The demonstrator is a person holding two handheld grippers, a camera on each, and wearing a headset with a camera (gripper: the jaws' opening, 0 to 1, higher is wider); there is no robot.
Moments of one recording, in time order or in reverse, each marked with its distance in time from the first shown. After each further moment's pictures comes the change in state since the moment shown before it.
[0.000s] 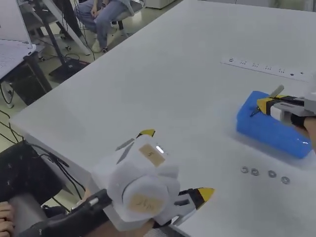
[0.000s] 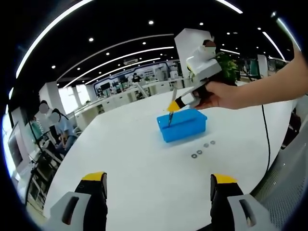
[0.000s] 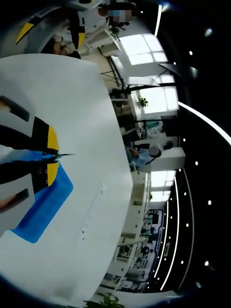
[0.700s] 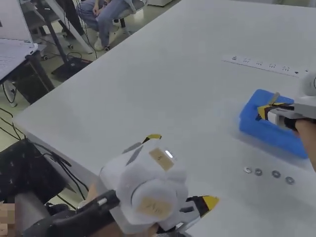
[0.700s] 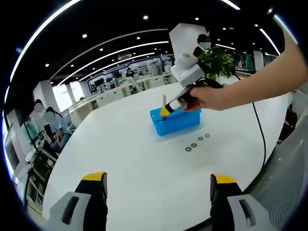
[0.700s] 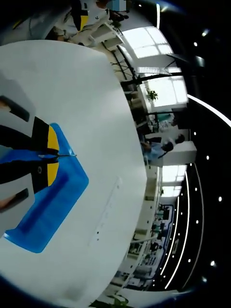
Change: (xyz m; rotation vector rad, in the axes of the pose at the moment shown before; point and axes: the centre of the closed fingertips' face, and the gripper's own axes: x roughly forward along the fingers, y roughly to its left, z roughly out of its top) left arm 0.006 -0.011 -0.012 0.021 0.064 -0.054; right arm 0.038 -0.017 -0.038 0.034 0.113 -0.050
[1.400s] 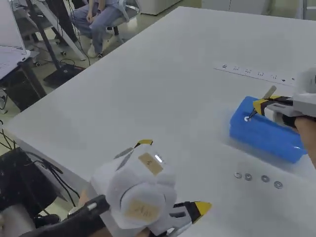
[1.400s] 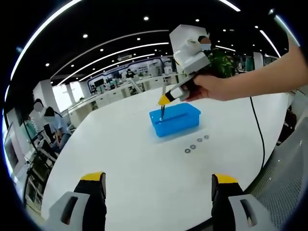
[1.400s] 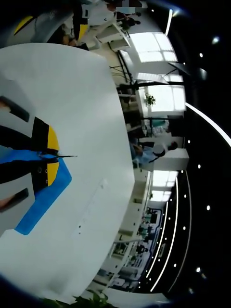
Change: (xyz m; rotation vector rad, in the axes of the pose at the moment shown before) left arm 0.000 0.000 0.002 -0.007 -0.011 -0.007; right arm -0.013 -0.006 0.029 -0.087 -0.057 -0.010
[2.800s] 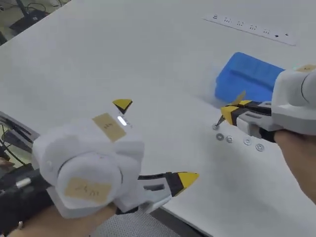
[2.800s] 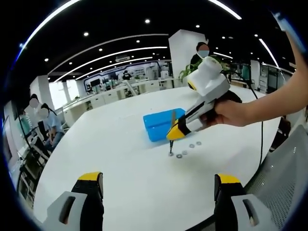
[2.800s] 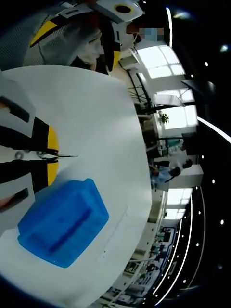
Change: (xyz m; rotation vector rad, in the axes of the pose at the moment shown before) left arm -0.004 -0.015 0.011 -0.038 -0.041 -0.069; right arm -0.039 0.082 -0.062 0.009 0.122 0.177
